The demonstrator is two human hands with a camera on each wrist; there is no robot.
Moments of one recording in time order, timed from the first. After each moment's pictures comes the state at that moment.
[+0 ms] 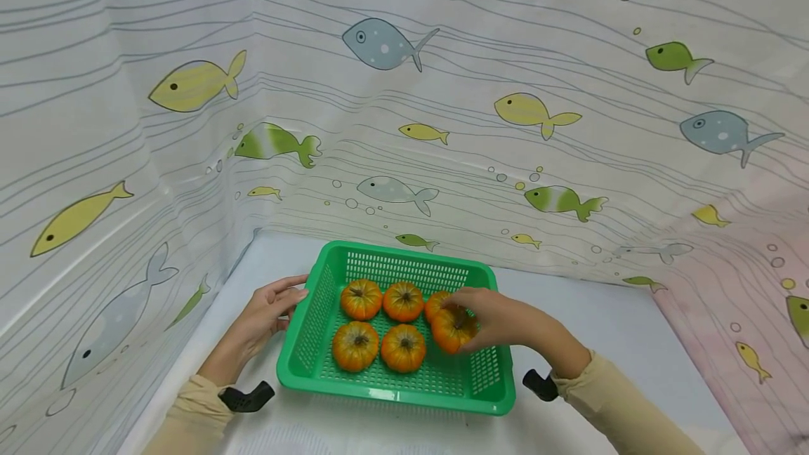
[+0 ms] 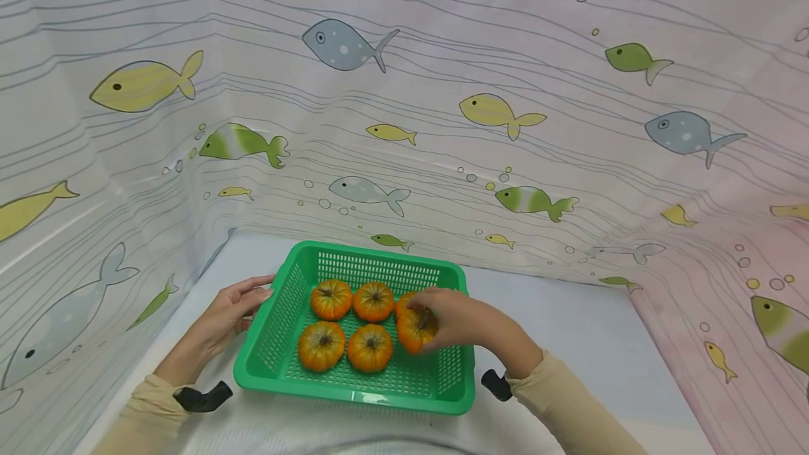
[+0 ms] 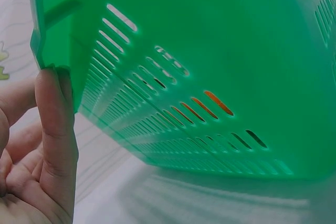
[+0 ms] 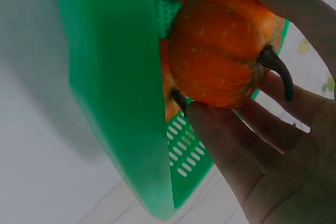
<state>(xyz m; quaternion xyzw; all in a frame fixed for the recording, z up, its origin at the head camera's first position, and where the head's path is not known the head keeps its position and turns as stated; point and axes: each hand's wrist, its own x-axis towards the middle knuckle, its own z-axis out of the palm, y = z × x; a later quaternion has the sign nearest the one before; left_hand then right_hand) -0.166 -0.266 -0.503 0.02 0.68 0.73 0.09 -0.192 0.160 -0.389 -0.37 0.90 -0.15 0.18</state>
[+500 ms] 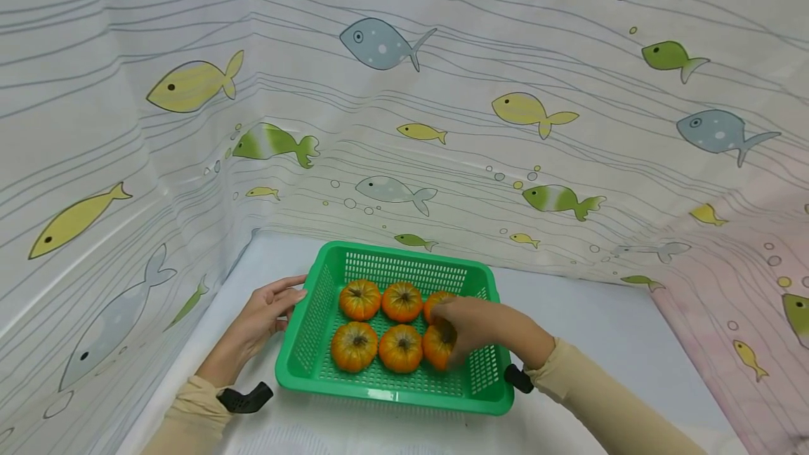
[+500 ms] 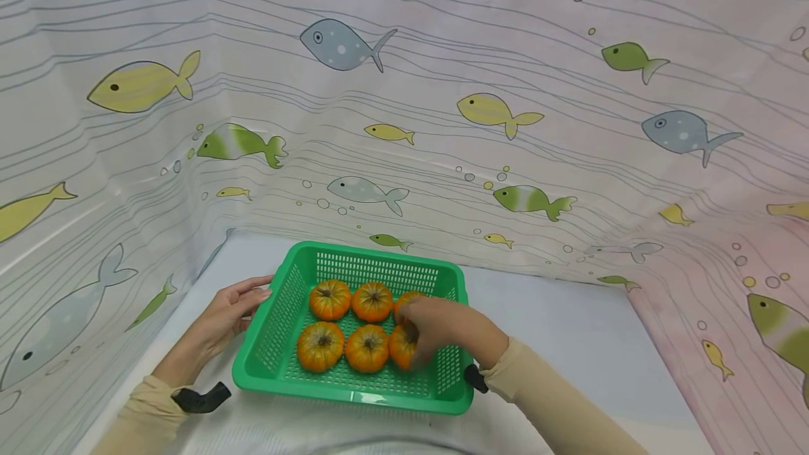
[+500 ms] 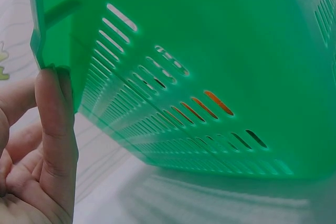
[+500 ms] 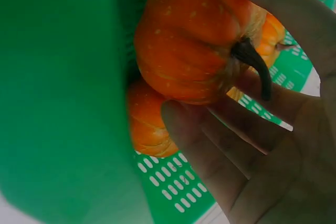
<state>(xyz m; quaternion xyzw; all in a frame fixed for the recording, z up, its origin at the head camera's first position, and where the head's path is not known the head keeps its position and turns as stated) -0.165 -0.266 -0.503 0.02 0.68 0.73 0.08 -0.195 0.128 -0.407 -0.35 0.91 -0.05 0.23</state>
